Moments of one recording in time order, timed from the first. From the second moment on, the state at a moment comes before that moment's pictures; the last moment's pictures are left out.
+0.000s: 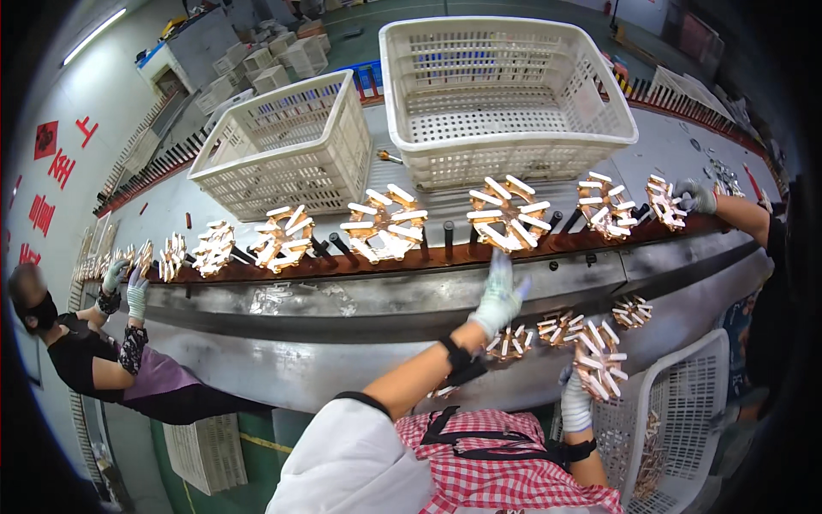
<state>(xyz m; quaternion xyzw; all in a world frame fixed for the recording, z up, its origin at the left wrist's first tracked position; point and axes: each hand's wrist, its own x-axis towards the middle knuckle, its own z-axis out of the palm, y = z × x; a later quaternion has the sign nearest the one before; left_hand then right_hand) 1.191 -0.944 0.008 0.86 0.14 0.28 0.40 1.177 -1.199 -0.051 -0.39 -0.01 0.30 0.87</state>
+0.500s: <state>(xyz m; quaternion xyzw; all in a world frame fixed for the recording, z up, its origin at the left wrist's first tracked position) 1.084 -0.881 0.100 0.68 0.18 0.57 0.42 1.226 -1.223 0.034 -0.27 -0.05 0.38 0.88</state>
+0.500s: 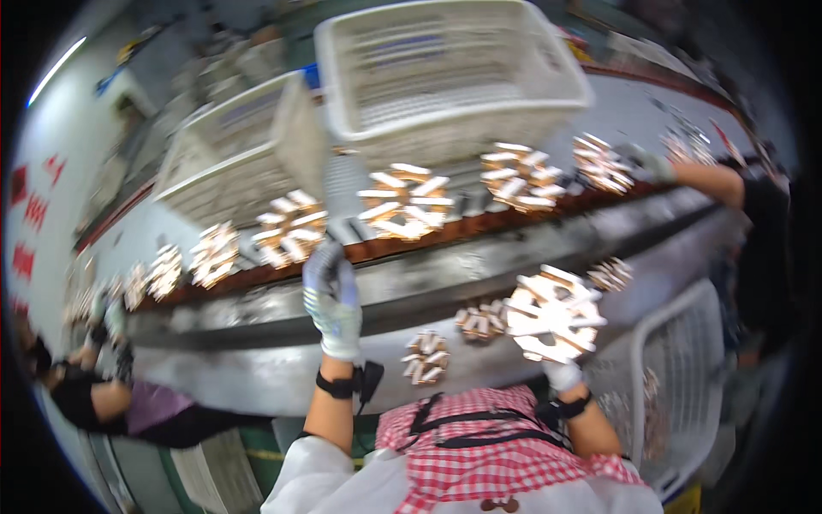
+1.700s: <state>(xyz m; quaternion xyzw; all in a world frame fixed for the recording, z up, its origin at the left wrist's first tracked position) 0.821 -0.405 0.036 0.80 0.45 0.37 -0.15 1.444 -1.230 0.086 -0.80 -0.24 -0.21 0.51</state>
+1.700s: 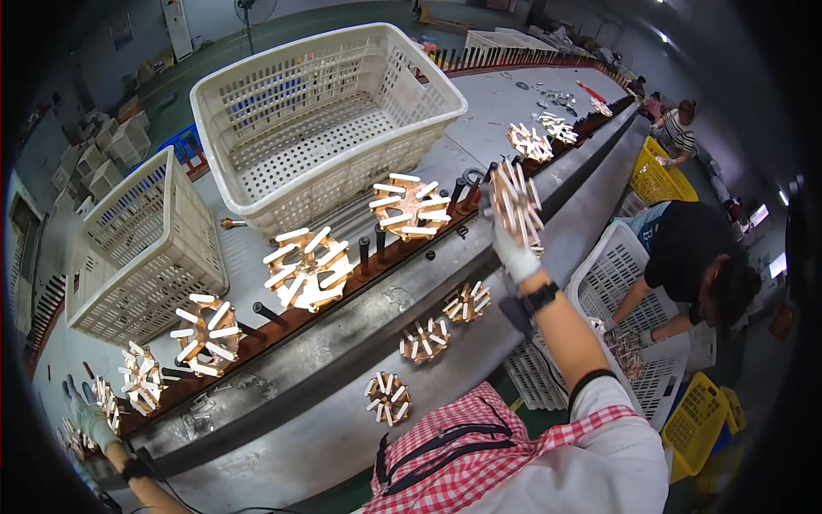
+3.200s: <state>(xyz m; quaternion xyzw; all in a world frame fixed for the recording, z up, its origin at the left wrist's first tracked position) 1.130 -1.041 -0.053 0.86 0.21 -0.01 0.47 1.232 -1.264 0.001 -0.65 -0.11 0.46 0.59</state>
